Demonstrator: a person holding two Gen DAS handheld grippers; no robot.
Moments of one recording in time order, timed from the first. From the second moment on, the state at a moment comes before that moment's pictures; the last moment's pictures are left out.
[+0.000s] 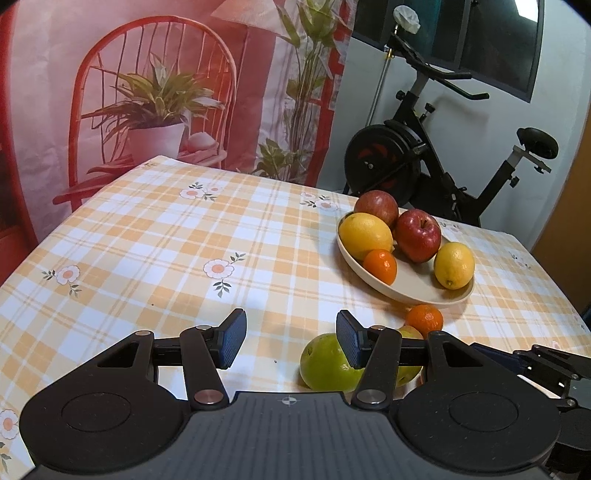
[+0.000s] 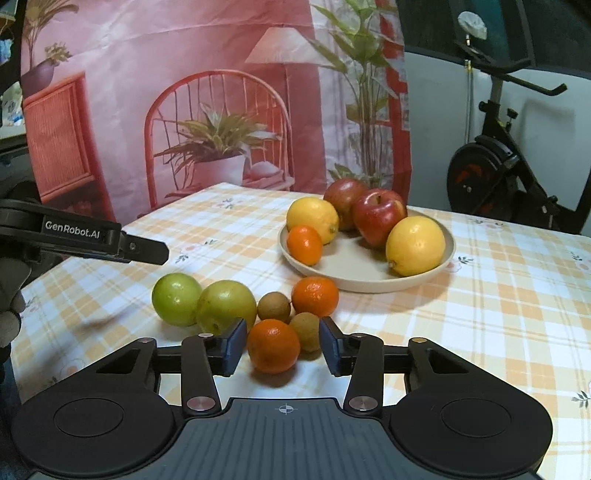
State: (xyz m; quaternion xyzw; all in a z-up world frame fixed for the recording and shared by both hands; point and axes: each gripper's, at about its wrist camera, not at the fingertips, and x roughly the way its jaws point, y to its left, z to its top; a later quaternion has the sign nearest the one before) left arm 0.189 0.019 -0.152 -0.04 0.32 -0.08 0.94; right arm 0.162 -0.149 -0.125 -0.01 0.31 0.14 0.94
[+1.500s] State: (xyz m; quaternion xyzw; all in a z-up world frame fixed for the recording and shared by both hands) left arm 0.193 0.011 -0.167 -0.06 0.36 -0.12 0.92; right arm 0.164 -0.176 -0.126 0.06 0.29 0.10 0.95
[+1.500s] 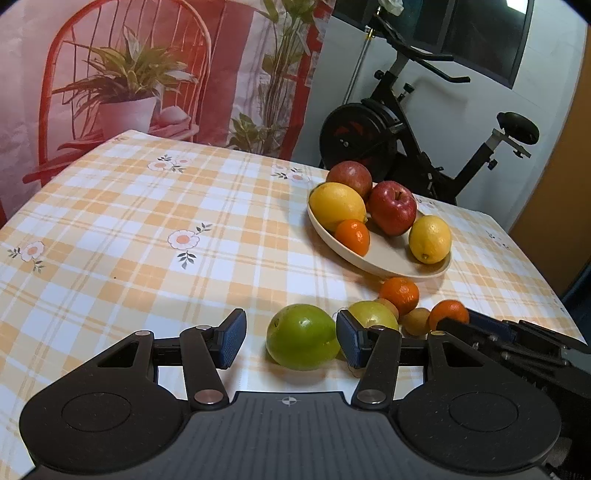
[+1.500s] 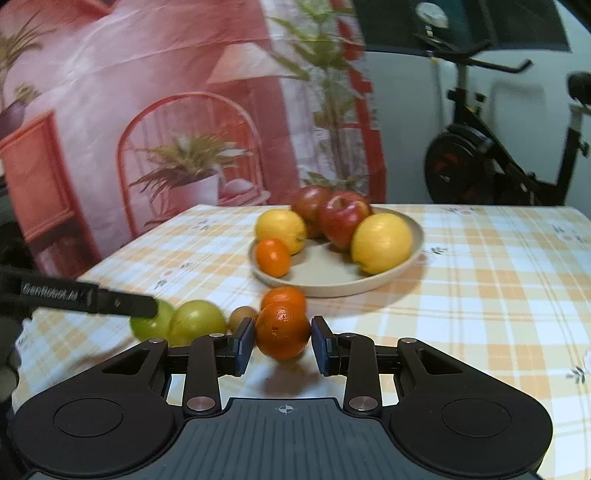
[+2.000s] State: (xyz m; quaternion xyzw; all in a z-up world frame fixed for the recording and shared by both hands) left arm 0.199 0.009 -0.177 -0.06 0.37 -0.14 0.92; right arm 0.166 -0.182 -0.128 0.07 0.29 0.09 0.95
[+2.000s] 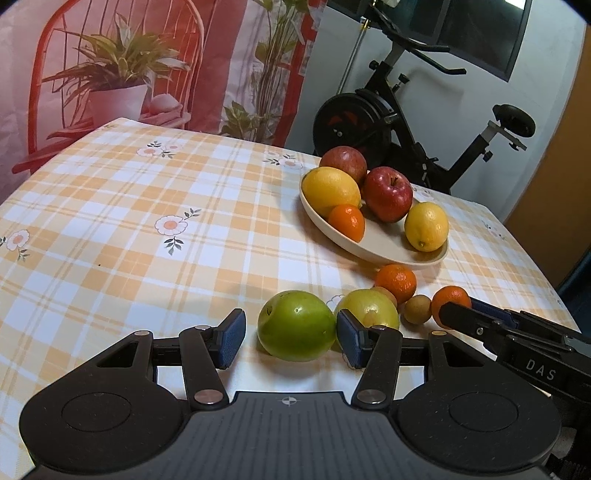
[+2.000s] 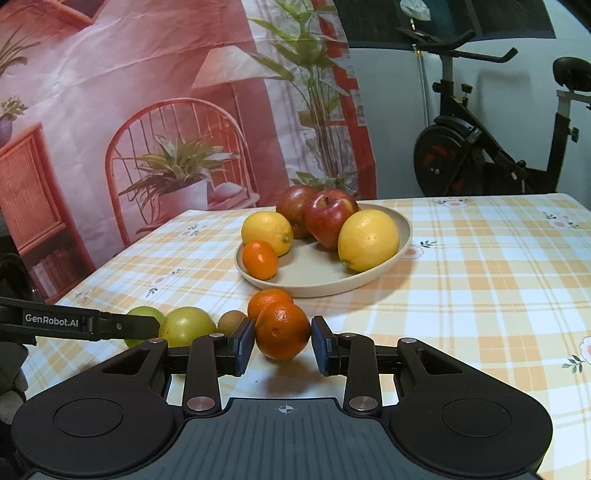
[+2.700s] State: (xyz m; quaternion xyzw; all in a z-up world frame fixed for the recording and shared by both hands) left arm 0.197 0.009 -0.178 -0.07 0.36 -0.14 0.92; right arm 0.166 -0.181 -0.128 0.07 0.29 0.09 0.95
